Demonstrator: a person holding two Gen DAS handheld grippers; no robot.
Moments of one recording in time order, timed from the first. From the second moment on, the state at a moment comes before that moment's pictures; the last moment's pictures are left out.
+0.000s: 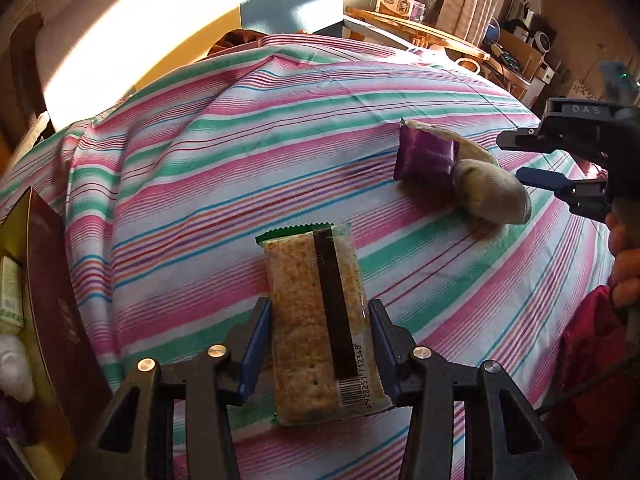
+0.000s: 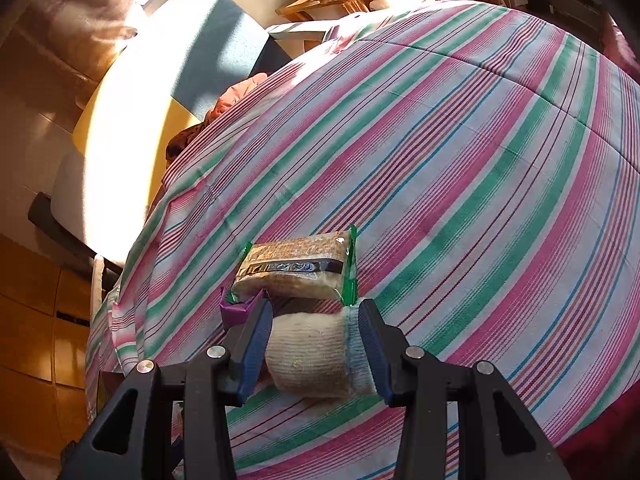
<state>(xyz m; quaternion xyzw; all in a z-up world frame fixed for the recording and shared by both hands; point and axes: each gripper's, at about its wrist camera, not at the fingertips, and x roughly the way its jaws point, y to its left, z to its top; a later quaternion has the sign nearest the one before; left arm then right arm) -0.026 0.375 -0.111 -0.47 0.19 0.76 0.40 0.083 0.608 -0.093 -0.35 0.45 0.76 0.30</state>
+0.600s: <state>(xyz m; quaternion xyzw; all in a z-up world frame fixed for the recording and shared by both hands) -0.029 0.366 -0.117 -0.47 0.17 0.77 0.41 0.071 0.602 -0.091 -0.37 0.44 0.77 0.27</state>
